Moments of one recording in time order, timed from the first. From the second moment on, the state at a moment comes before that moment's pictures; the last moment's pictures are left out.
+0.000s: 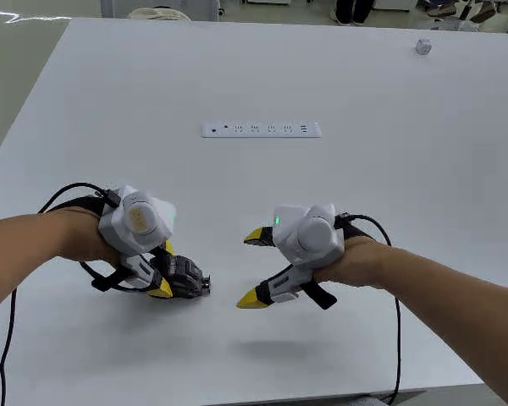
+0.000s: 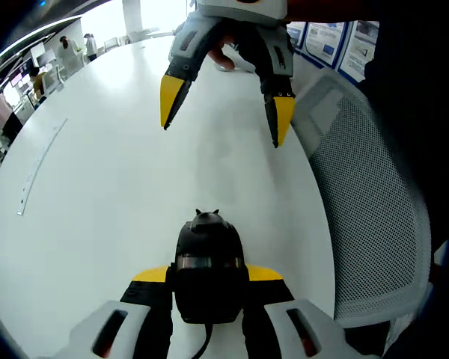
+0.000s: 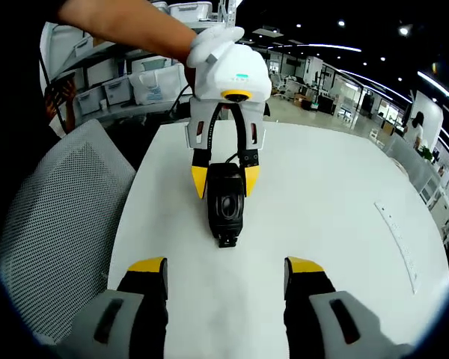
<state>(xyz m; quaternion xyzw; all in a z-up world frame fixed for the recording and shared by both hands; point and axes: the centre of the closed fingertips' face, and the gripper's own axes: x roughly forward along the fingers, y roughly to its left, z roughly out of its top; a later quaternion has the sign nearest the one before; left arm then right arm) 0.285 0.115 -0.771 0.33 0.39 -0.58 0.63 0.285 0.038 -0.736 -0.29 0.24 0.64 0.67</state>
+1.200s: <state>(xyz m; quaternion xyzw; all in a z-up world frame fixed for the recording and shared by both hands) 0.287 0.115 -0.767 0.33 0.39 -0.57 0.64 0.291 0.085 -0.796 -0.34 0.31 0.66 0.60</state>
